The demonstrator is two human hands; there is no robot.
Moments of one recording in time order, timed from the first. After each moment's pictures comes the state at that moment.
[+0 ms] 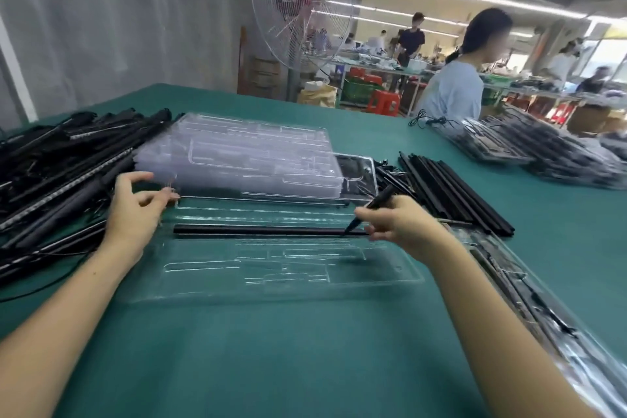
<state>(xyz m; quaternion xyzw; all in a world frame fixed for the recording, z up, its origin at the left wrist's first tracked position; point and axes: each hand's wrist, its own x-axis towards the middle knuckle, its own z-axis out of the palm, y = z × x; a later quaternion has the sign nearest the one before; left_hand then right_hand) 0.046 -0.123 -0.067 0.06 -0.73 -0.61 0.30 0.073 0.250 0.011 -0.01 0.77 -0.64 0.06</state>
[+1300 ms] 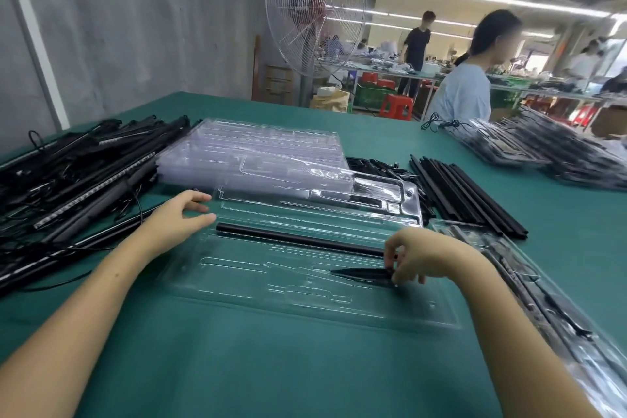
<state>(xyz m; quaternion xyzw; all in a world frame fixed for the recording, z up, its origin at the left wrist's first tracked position) 0.063 -0.122 -0.052 0.00 -0.88 -0.46 0.10 0.105 0.259 0.022 -0.06 0.97 -0.14 0.20</state>
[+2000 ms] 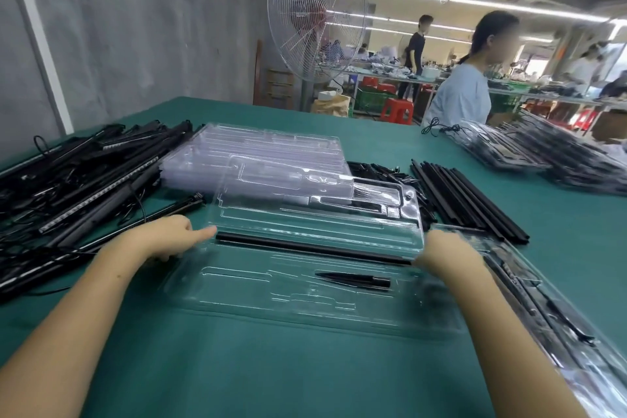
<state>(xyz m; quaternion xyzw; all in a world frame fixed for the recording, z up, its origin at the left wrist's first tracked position) 0.082 -0.113 -0.019 0.10 -0.97 -0.18 -0.10 0.093 0.275 0.002 0.13 0.99 -0.07 0.04</state>
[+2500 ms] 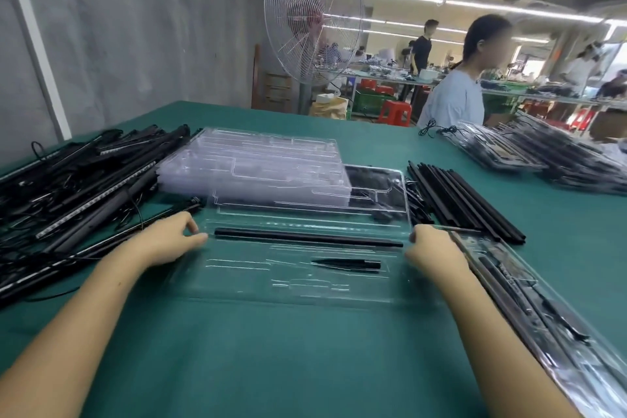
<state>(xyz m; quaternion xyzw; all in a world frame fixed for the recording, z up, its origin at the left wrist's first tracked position) 0.078 -0.119 -0.032 0.06 -0.97 -0.24 -0.01 0.080 0.278 -0.012 0.13 0.98 -0.13 -0.02</state>
